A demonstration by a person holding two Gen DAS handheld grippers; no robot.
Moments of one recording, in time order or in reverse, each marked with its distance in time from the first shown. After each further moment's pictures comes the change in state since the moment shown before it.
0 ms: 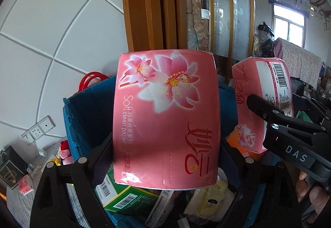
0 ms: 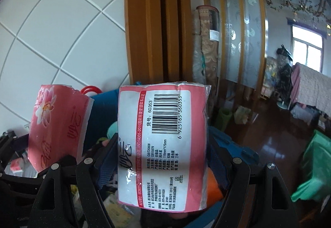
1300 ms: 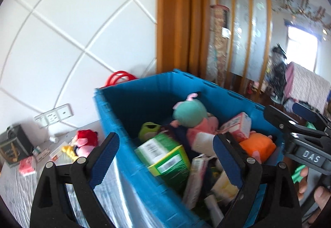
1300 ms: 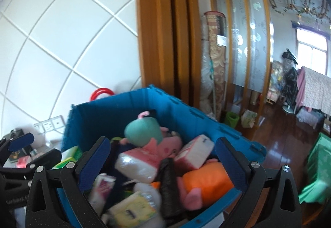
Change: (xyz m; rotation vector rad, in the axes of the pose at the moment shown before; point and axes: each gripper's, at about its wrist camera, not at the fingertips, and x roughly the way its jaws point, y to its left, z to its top) left arm -0.073 0.093 -0.049 -0.157 -0.112 0.079; right arm -0.030 0.032 0.004 -0.024 -0.050 0.068
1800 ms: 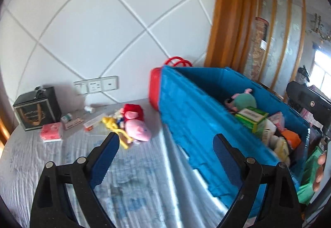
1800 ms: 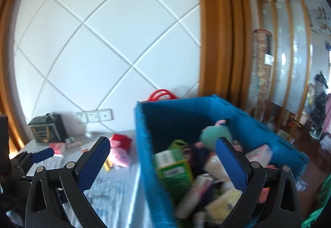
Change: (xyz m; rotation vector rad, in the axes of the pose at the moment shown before) left arm -0.058 0.177 -0.071 -0.190 0.019 0.141; right arm -0.041 0.170 -0.011 -0.160 -0.034 0.240
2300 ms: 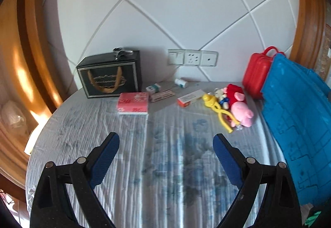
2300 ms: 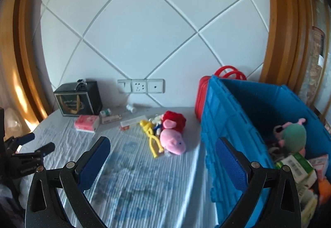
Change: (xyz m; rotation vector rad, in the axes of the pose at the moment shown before) left arm 0.022 0.242 -0.044 -0.160 0.148 0.411; right arm 0.123 0.162 -0.022 -0.134 0.204 0.232
